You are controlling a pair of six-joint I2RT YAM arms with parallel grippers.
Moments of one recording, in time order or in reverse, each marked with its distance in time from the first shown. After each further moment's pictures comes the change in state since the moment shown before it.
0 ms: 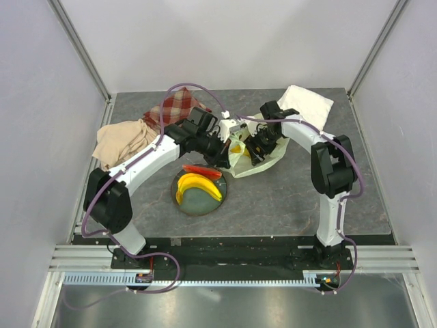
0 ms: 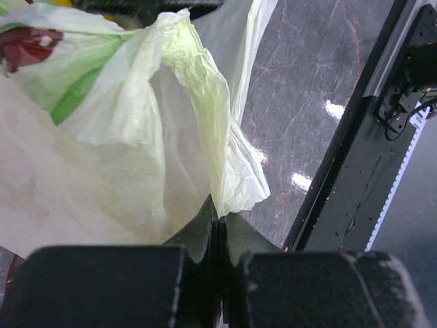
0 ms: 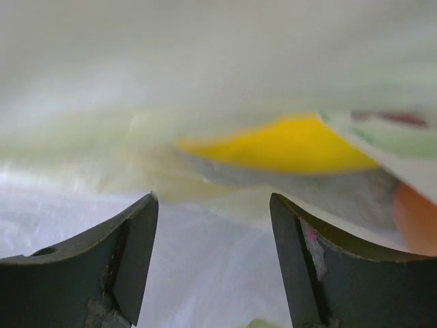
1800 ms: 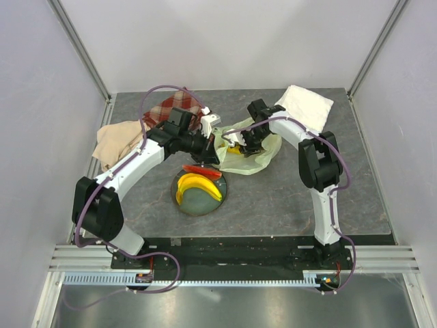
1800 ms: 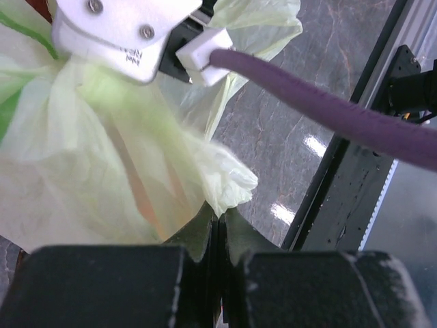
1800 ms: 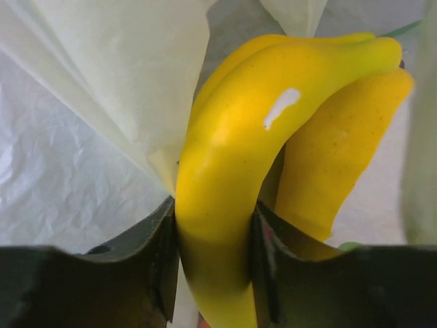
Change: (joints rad) left arm 0.135 -0.104 -0.132 0.096 0.097 -0.051; right arm 0.065 0.142 0.193 -0.102 -0.135 -0.974
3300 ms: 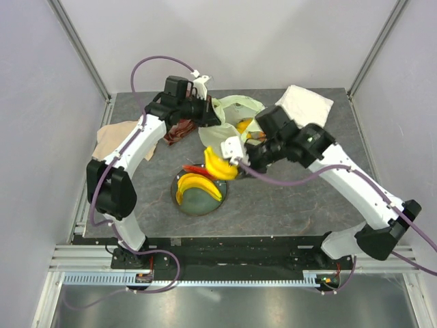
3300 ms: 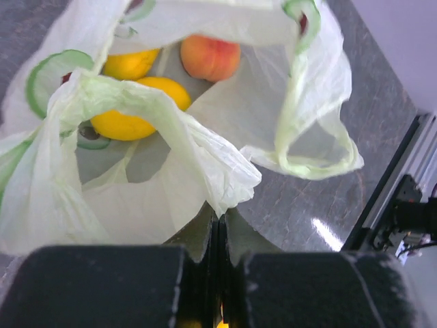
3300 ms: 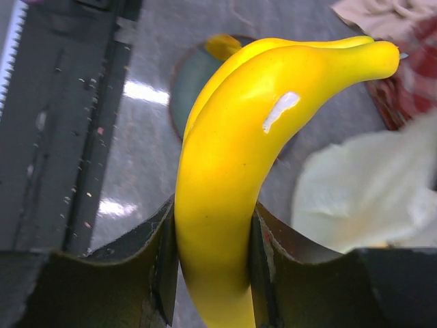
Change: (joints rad) left arm 0.082 0.216 0.366 0.074 -0.096 -0.187; right arm 0.310 -0.781 -0.154 -0.148 -0.079 0.592
